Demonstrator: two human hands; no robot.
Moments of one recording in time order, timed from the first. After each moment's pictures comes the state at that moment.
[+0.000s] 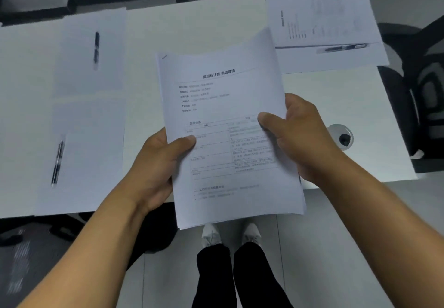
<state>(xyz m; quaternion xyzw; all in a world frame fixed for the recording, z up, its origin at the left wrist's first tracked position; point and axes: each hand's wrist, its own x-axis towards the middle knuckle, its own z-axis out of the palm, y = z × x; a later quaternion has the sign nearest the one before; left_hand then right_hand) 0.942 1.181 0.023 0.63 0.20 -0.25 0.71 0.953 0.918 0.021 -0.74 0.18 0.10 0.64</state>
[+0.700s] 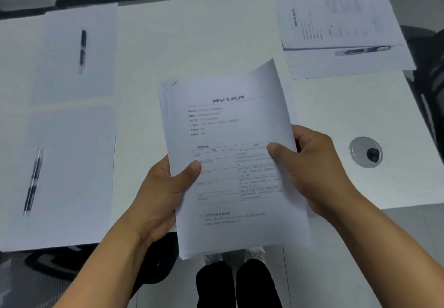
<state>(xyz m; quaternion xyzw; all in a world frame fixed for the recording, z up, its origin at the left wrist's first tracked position) 0.945 1.204 -0.048 0.58 0.18 -0.28 0.75 0.946 0.931 -0.033 -0.74 0.19 0.10 0.64</state>
